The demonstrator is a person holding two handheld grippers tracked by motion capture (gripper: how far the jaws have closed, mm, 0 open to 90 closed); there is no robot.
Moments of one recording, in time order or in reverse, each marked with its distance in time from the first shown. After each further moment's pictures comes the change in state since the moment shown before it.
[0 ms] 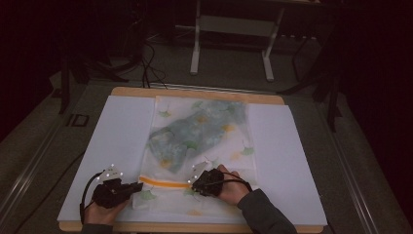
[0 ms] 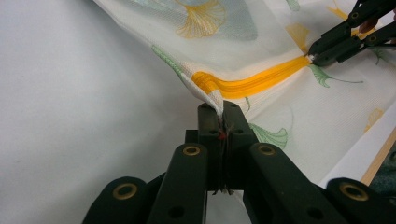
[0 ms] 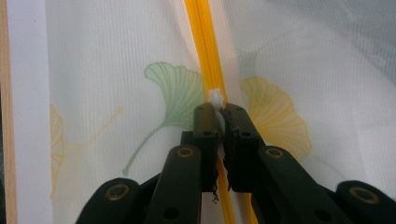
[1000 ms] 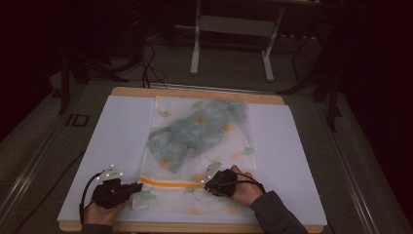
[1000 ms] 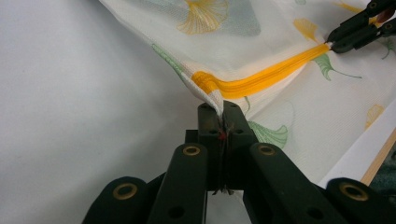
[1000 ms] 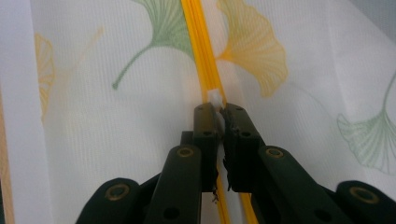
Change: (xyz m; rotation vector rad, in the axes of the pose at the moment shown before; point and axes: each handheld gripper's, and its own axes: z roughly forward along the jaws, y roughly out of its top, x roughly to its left) left arm 0.001 -0.001 0.000 0.007 0.001 -0.005; right arm -0.007 -0.032 -0.018 0.032 -0.029 0.033
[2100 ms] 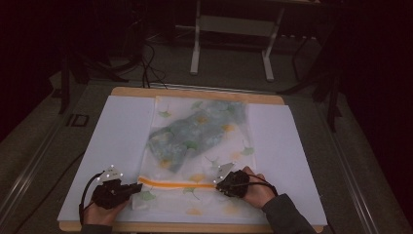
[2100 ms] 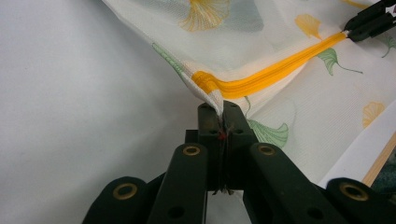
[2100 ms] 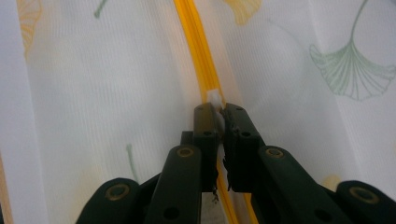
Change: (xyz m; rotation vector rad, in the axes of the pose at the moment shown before) left arm -0.001 -0.001 0.000 0.007 0.009 0.006; right arm -0.005 -0.029 -0.016 0.030 -0.039 0.035
